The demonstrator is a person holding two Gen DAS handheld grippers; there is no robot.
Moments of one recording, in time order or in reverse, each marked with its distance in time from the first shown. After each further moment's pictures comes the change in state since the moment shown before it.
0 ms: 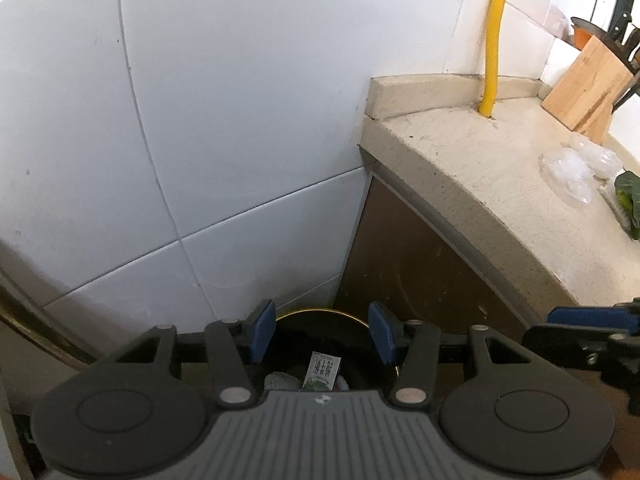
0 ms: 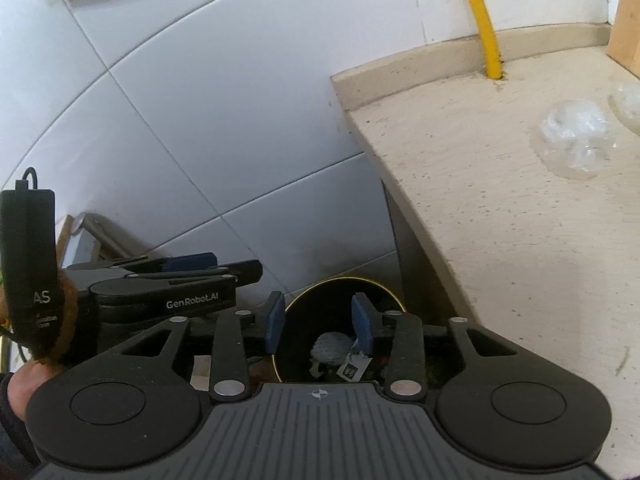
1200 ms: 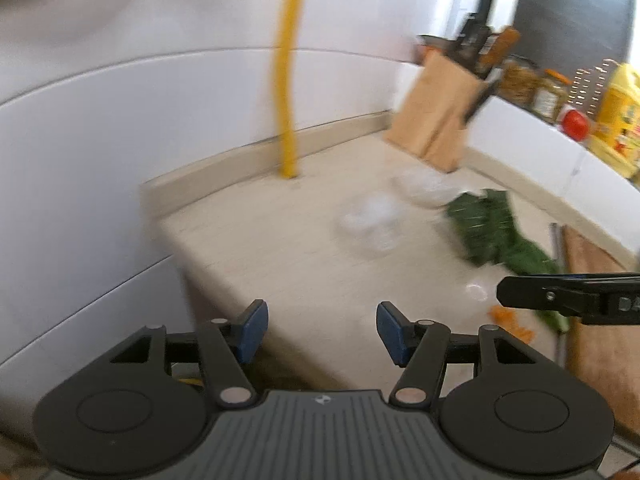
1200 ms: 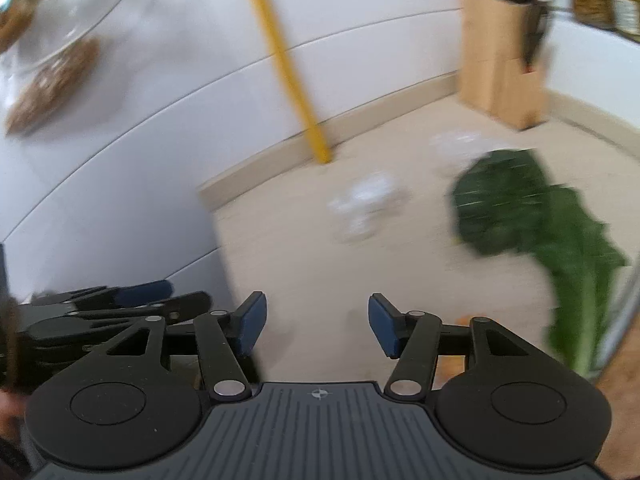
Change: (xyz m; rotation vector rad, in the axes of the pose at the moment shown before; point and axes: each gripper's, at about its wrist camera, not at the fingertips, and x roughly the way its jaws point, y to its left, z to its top) left arm -0.040 -0.151 0.030 0.182 -0.149 -0.280; right arm -0.134 -0.126 -0.008 0.137 -0.241 -0.186
